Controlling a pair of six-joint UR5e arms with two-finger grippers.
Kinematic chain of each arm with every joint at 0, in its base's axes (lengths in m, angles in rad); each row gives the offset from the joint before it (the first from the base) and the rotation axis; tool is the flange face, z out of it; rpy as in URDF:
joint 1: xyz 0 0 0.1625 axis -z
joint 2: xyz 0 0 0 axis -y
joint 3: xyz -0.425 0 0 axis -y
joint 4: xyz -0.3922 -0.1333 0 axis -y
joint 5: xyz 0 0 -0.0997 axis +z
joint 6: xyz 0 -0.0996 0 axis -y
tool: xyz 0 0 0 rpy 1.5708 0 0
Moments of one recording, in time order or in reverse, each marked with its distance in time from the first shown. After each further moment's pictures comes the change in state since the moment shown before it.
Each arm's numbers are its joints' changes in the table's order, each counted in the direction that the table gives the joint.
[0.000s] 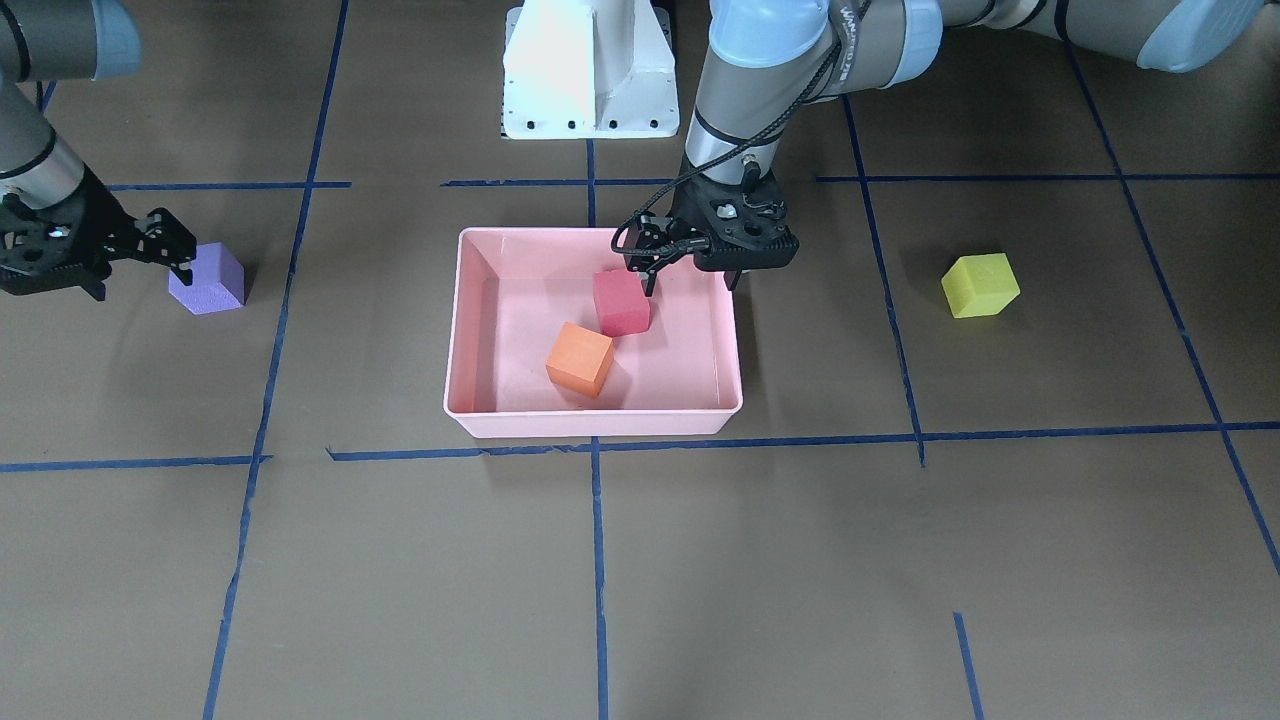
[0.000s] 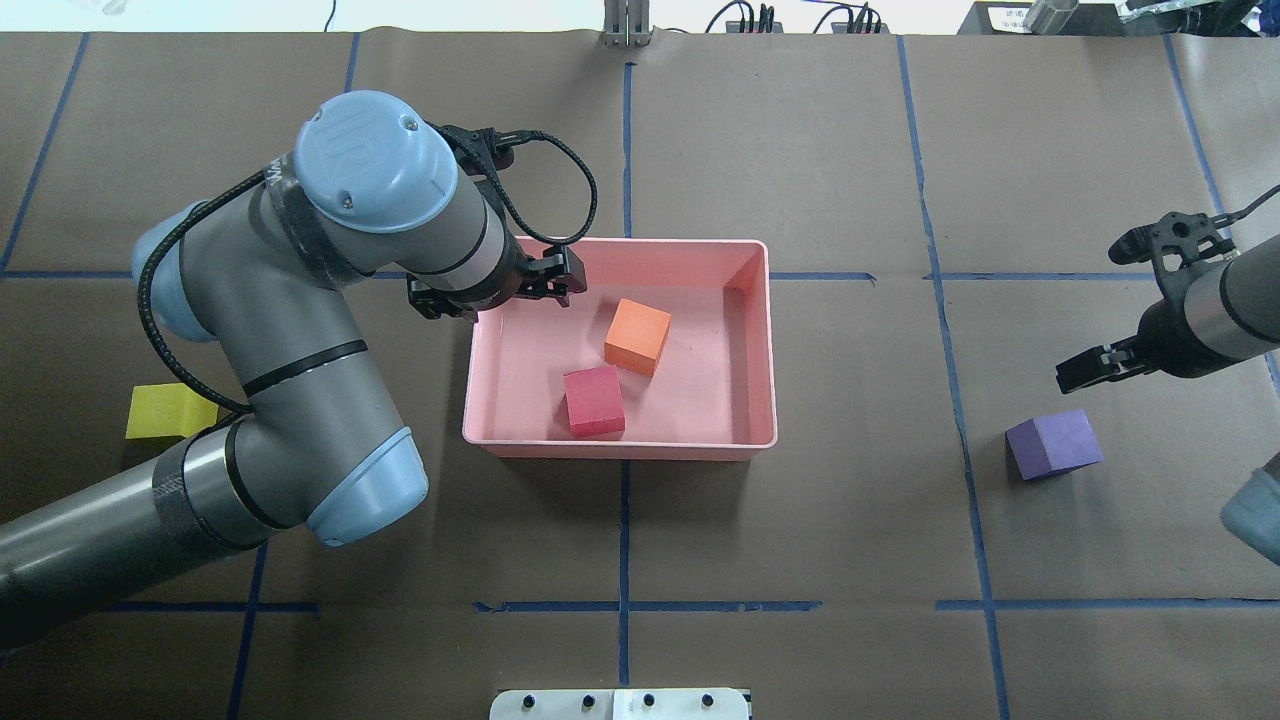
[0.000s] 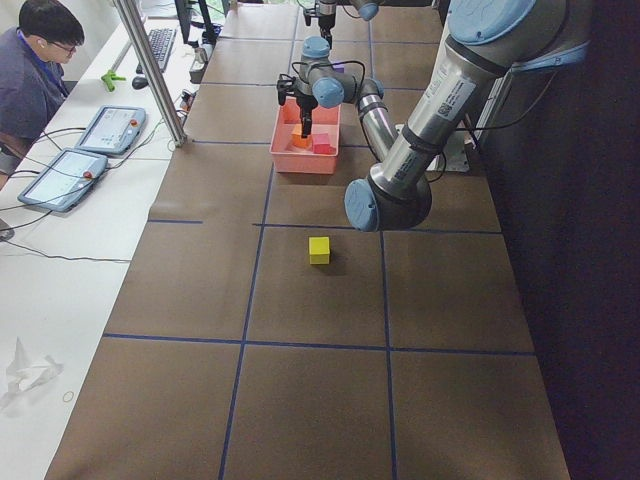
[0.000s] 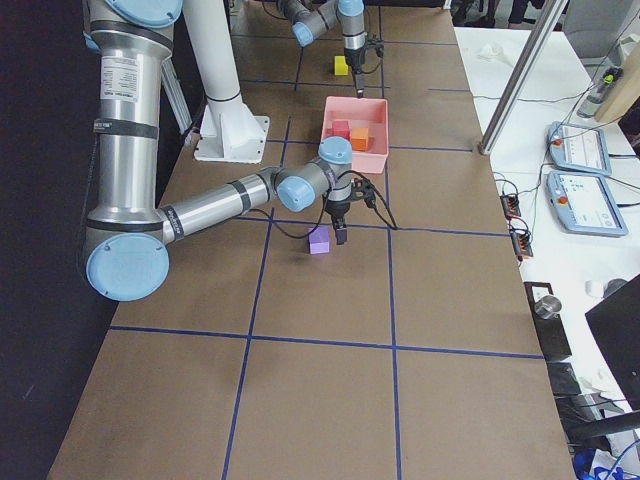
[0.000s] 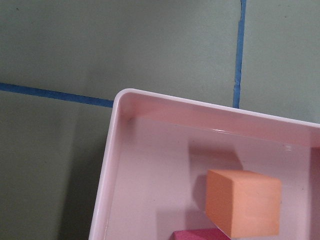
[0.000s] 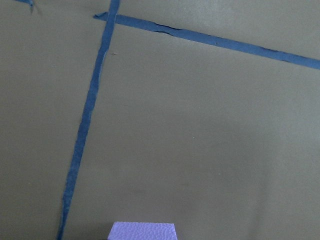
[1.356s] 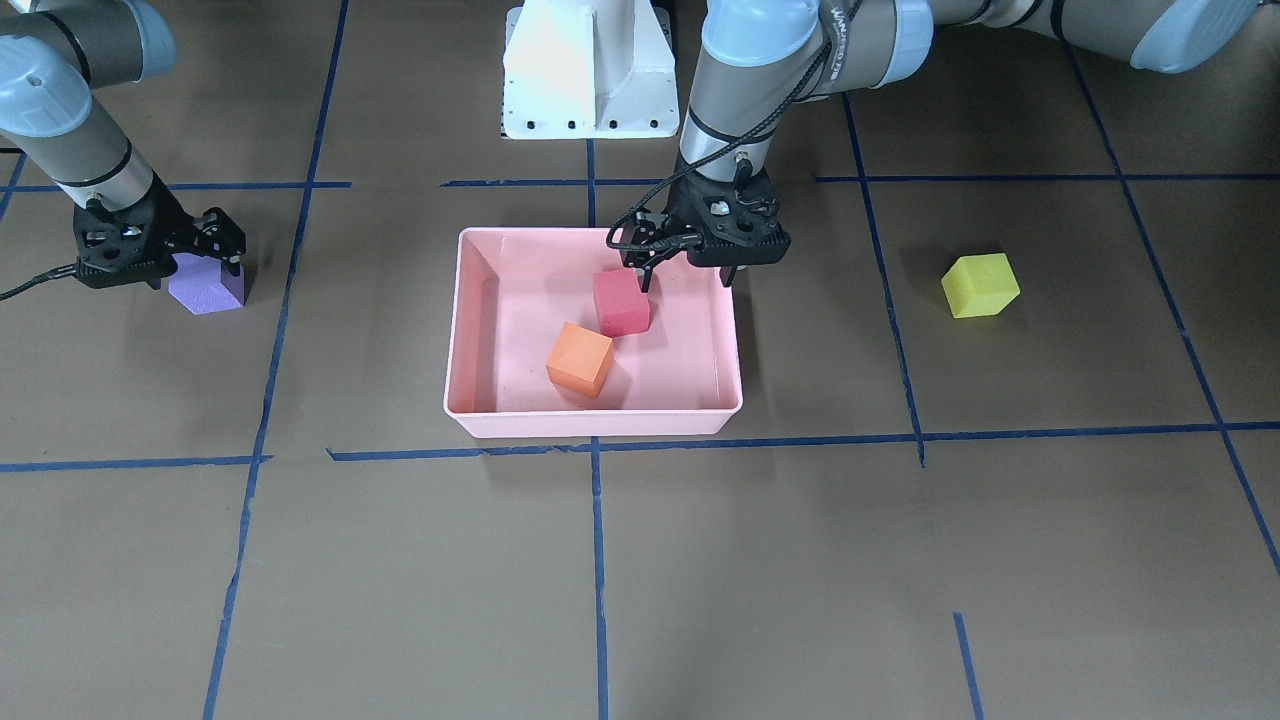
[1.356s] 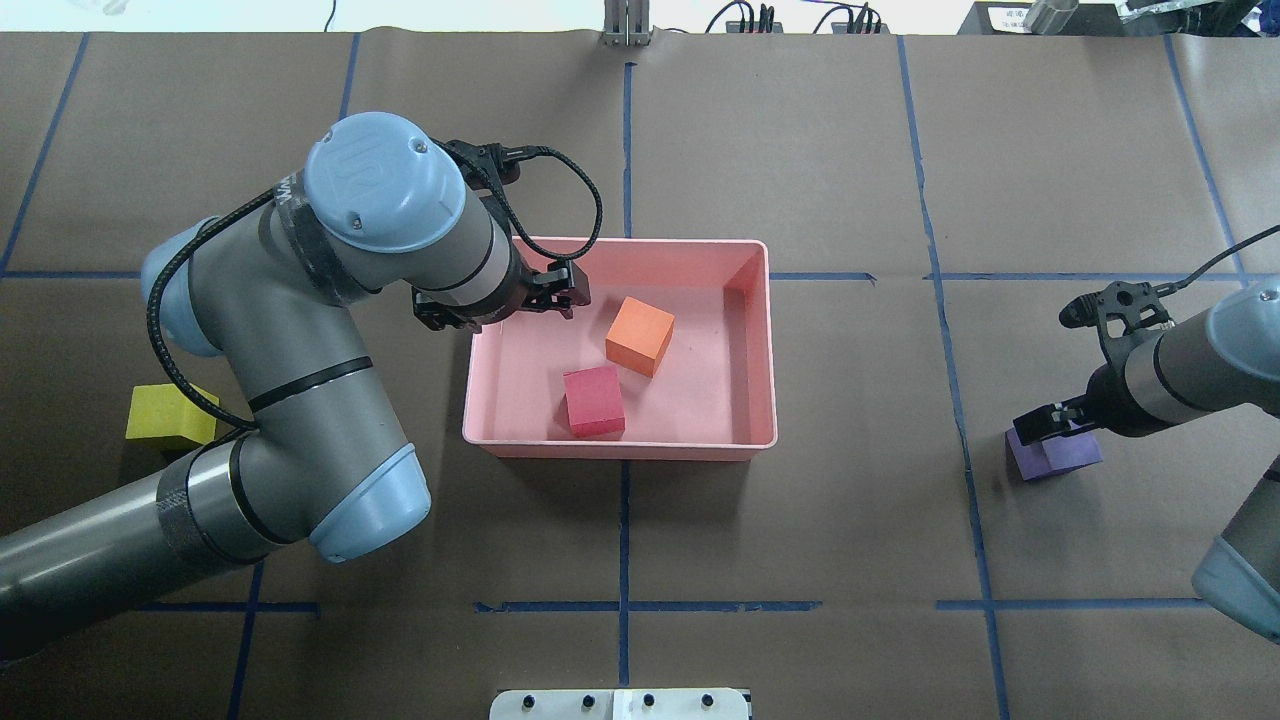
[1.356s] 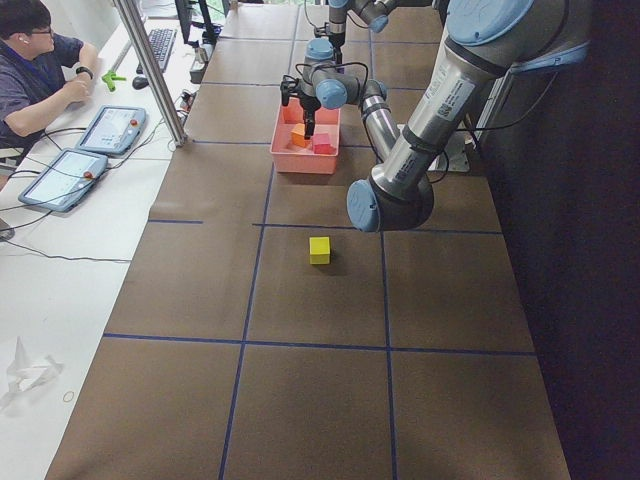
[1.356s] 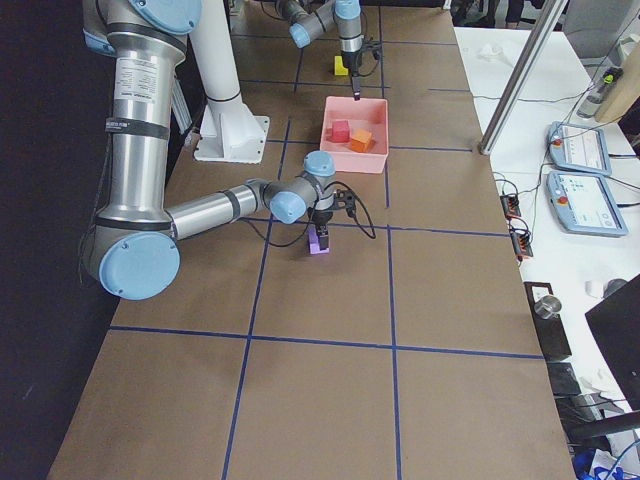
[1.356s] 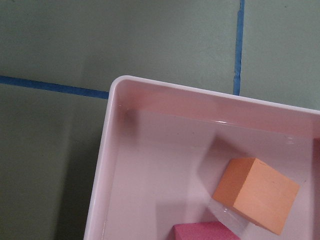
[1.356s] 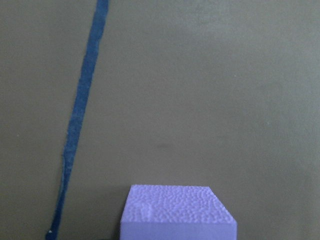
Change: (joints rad) left arm -0.020 0.005 -0.002 -0.005 -0.015 0.000; right arm 0.135 -0.039 -0.025 0.060 0.033 0.097
